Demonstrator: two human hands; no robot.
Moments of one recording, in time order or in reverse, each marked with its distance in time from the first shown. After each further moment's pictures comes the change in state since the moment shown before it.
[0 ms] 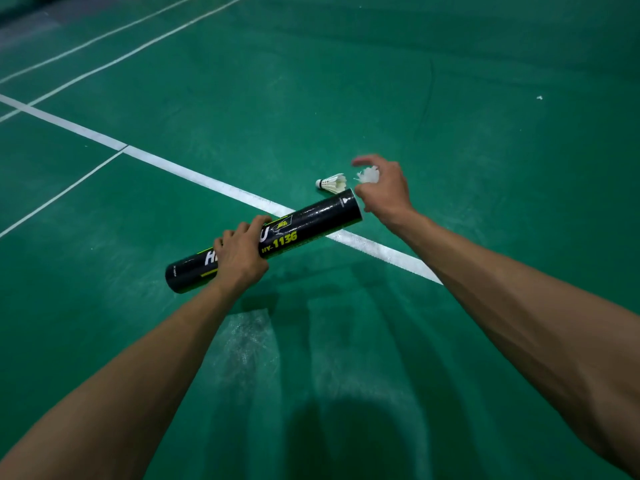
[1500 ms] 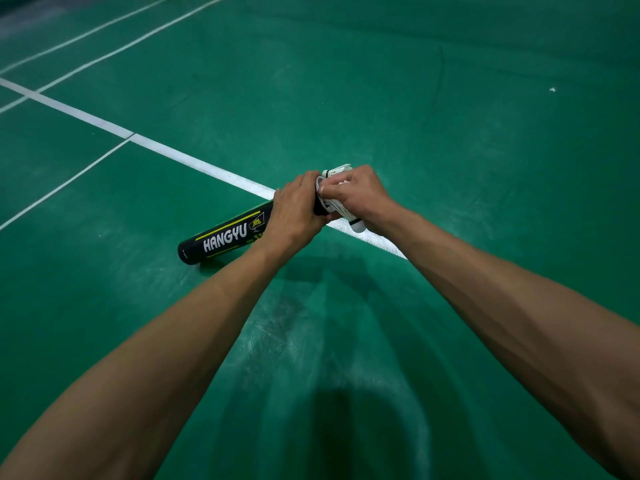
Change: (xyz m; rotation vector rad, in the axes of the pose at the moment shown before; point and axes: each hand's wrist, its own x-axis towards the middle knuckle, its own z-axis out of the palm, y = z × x) left_hand 0.019 0.082 -0.019 -0.243 0.176 0.331; right_hand -0.036 -0.030 0.031 0.228 -0.294 0.064
